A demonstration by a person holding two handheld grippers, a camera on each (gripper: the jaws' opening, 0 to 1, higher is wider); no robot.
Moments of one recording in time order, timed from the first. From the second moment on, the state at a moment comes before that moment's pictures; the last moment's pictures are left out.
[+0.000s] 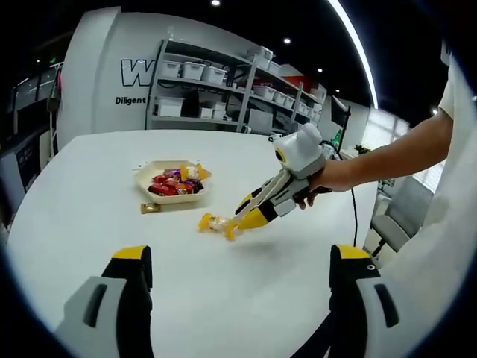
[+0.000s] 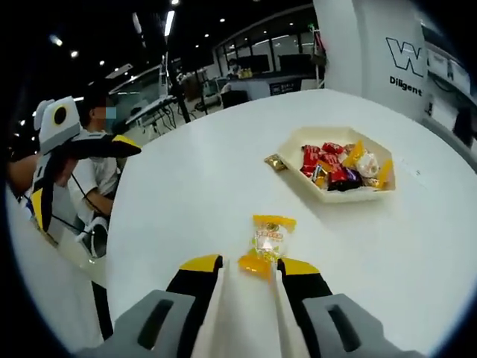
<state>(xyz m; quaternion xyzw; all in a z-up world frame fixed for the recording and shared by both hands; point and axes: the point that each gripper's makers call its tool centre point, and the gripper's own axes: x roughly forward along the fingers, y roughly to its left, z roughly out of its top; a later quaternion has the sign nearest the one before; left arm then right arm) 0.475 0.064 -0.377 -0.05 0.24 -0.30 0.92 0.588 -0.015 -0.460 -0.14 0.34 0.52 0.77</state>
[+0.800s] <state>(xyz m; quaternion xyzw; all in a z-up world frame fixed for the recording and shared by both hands) 0.477 0.071 -0.377 -0.05 0.24 -0.29 0.93 0.619 0.009 -0.471 -0.16 0.36 0.45 0.80</state>
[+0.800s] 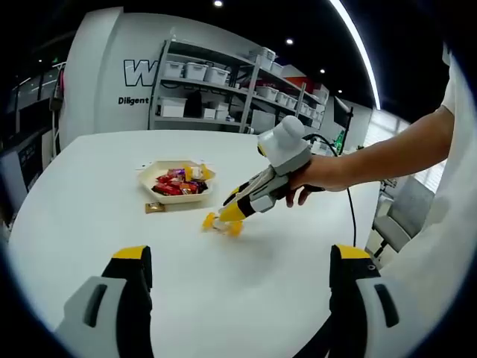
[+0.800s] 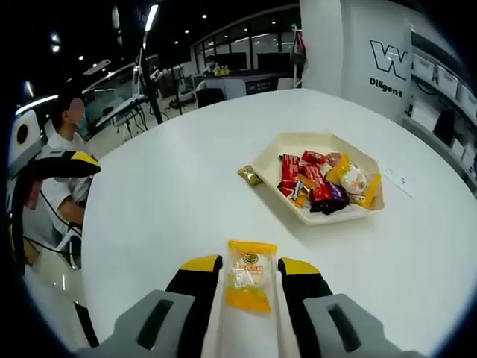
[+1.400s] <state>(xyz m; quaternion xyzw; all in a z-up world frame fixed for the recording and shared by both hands) 0.478 0.074 -0.377 -0.05 0.24 -0.29 0.93 0.616 0.005 -0.480 -0.14 0.39 0.42 0.81</state>
